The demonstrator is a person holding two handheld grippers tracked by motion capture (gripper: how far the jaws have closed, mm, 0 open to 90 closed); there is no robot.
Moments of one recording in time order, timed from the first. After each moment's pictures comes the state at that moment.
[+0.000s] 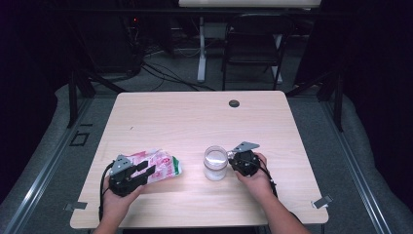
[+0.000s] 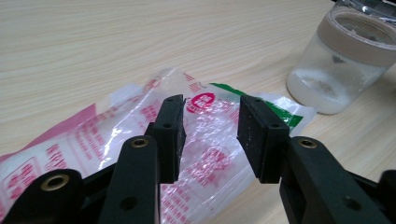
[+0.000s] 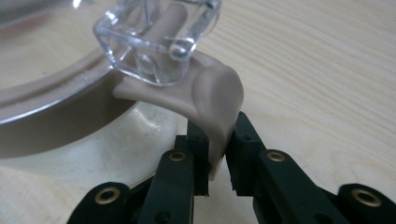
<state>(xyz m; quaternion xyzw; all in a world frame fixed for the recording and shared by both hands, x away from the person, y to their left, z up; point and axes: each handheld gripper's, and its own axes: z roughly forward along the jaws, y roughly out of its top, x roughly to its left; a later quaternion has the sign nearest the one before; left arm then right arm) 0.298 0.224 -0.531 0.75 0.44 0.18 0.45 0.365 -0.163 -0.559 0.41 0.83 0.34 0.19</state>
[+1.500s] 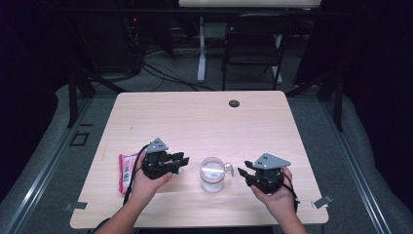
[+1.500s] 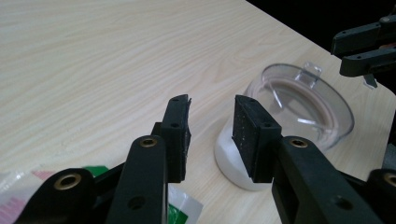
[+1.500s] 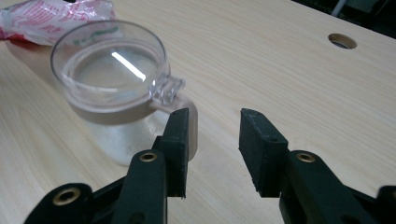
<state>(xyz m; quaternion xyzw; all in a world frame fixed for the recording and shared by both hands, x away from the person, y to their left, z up) 0.338 0.142 -0.495 0.80 0.36 0.08 0.47 0.287 -0.200 -0.500 0.36 0.81 0.41 0.22</state>
